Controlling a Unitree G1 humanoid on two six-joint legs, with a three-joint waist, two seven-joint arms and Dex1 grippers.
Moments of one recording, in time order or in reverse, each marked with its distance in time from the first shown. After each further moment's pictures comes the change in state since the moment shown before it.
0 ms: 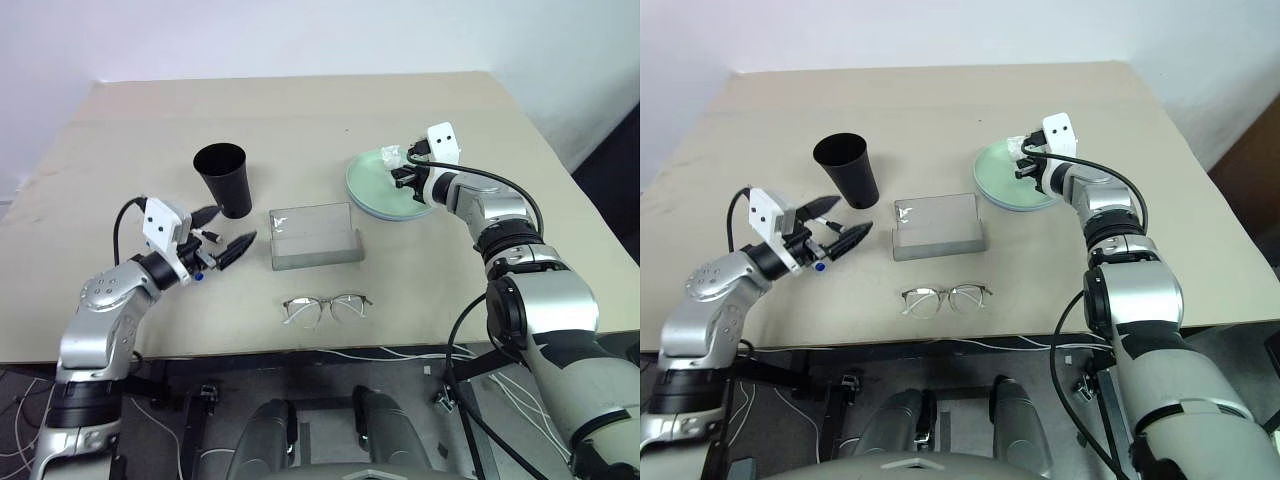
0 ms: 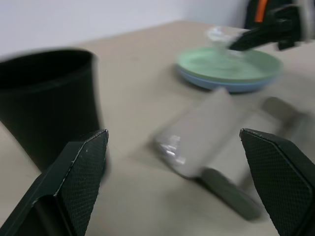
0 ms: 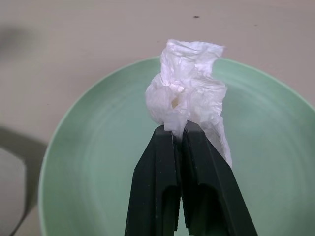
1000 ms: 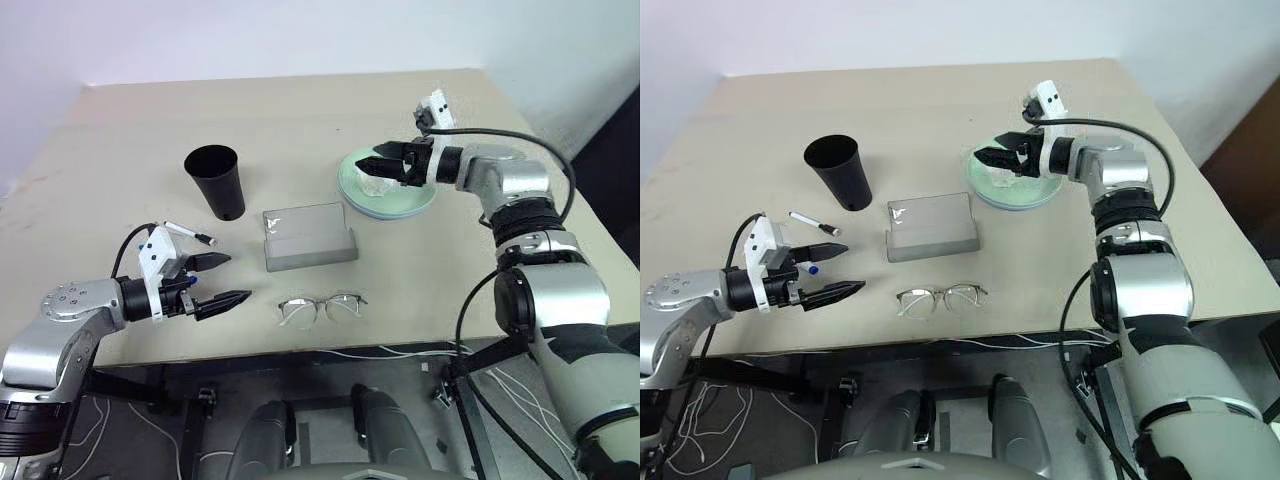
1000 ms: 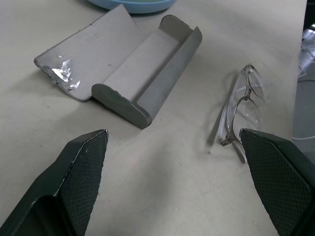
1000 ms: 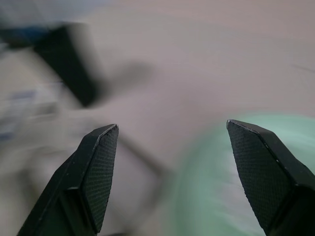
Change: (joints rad) left arm 0.064 0.198 -0.006 -0.041 -0.052 0.142 -0.235; right arm 0.022 -0.068 0.045 -0.404 0.124 0.331 0.586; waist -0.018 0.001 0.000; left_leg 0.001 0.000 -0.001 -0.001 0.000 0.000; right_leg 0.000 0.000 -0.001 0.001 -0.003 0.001
